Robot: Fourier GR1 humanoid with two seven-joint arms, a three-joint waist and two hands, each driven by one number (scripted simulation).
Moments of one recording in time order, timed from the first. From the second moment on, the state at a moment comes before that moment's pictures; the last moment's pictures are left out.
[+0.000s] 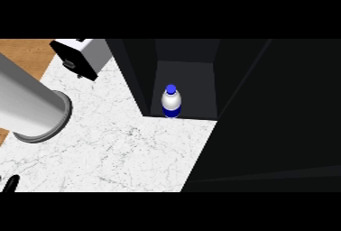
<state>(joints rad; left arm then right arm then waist) 0.72 0.43 -0.18 -2.31 0.57 0.00 -0.46 0.43 -0.25 0.56 -2.37 0.10 0.25 0.10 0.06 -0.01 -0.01</state>
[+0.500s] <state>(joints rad) 0.84 0.48 -0.01 -2.30 0.72 -0.17 -0.50 0.08 -0.03 0.67 -2.19 -0.01 0.06 0.33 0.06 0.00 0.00</state>
